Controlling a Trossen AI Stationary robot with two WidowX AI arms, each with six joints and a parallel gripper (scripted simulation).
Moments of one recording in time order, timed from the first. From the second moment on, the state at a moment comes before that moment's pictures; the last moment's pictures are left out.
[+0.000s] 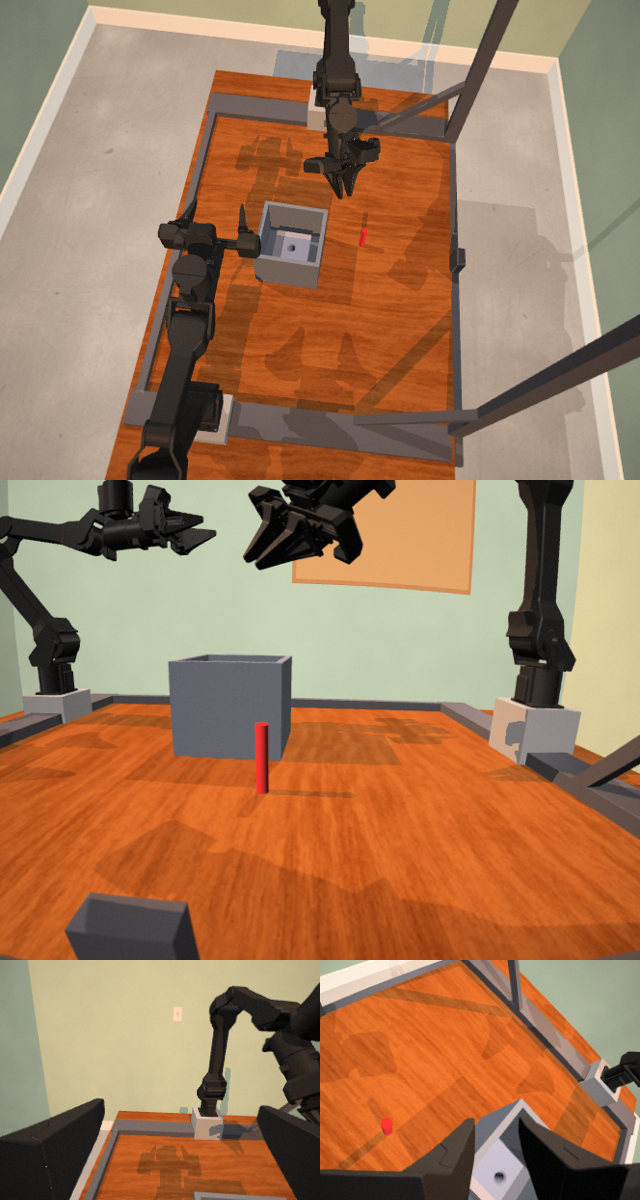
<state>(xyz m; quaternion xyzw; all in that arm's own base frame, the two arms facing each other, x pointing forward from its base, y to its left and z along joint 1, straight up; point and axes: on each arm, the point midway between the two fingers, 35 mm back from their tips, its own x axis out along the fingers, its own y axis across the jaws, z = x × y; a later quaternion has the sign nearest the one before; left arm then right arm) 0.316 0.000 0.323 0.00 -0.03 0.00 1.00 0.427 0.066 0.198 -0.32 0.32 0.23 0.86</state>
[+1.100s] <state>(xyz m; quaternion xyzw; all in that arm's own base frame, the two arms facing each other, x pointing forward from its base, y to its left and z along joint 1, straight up) 0.316 0.000 0.323 0.00 -0.03 0.00 1.00 0.425 0.125 0.053 -0.44 0.46 0.55 0.54</state>
